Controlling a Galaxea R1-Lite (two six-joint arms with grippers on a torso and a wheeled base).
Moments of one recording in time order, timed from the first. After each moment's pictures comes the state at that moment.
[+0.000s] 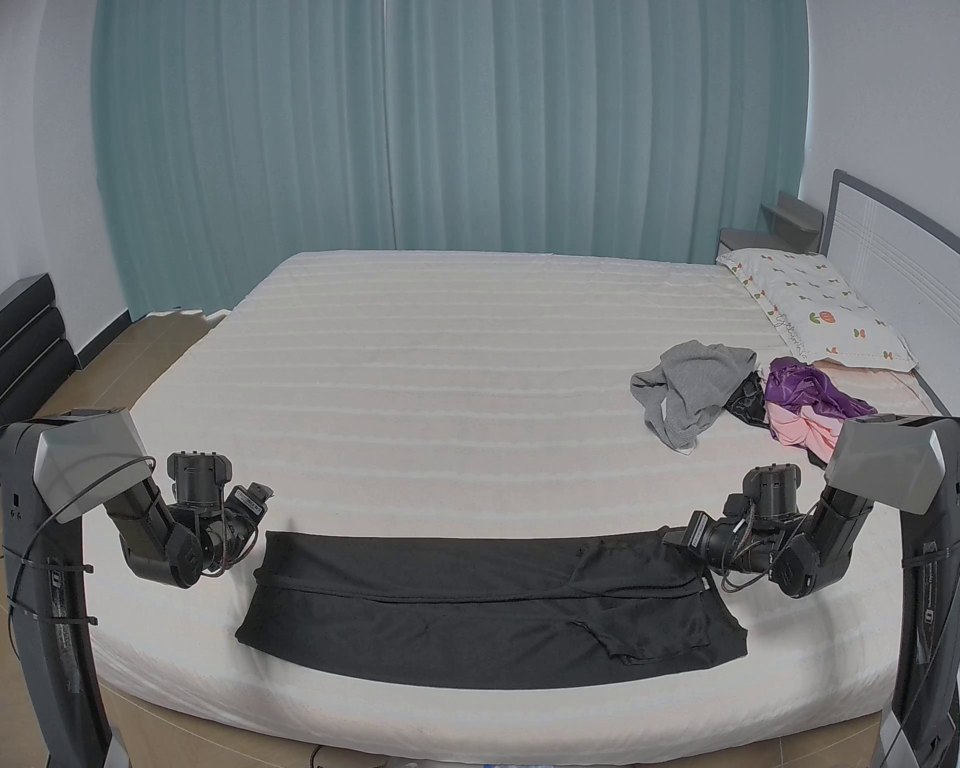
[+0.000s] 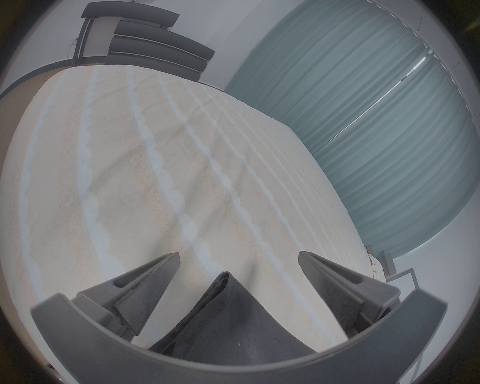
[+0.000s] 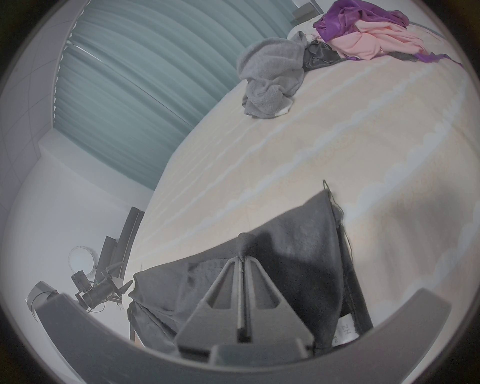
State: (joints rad) left arm 0.02 2.38 -0.85 -0.89 0.09 -0.94; right arm 0.12 2.44 -0.80 -1.00 0.34 0.65
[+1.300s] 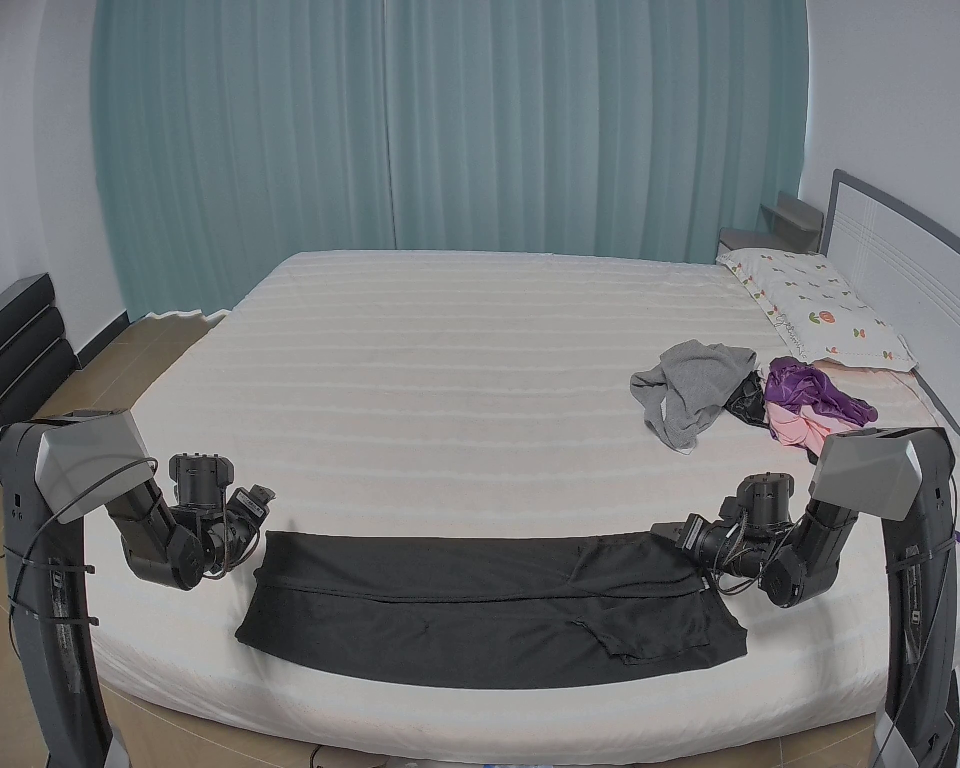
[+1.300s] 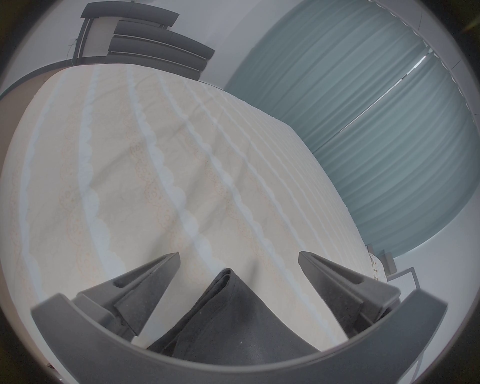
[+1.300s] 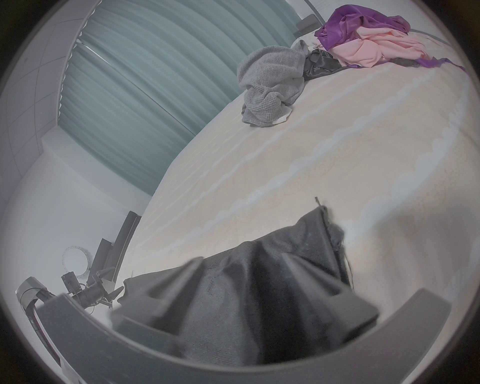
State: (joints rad) left arm 0.02 2.38 -0.84 -0.90 0.09 -0.94; right arm 0.12 2.53 -0.83 -1.12 0.29 0.63
